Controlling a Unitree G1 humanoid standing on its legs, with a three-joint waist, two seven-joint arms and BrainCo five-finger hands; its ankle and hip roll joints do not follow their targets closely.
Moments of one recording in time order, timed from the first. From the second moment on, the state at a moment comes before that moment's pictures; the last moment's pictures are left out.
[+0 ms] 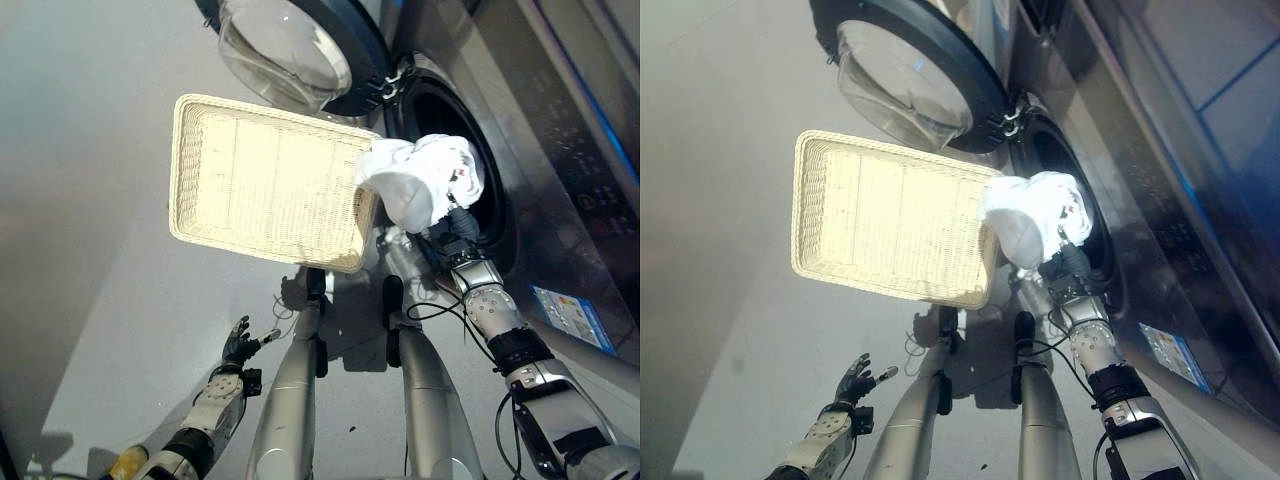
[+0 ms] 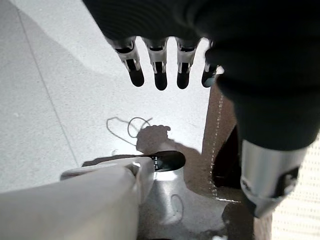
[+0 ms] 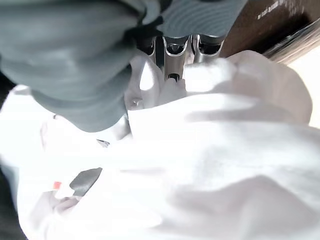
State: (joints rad) left arm -0.22 0.31 -0.41 0.81 -0.52 -0.12 0.29; right arm -0.54 -0.37 0.11 0.50 1.47 -0.15 0.05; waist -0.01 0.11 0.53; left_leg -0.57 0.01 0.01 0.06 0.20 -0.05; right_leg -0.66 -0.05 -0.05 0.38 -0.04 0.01
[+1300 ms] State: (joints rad) left arm -0.19 0.44 -0.54 0.68 -0.54 -0.09 0.29; right arm -1.04 -0.41 -0.15 0.84 1.98 -0.84 -0.18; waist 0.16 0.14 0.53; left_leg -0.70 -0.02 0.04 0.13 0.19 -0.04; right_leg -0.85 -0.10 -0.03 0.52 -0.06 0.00
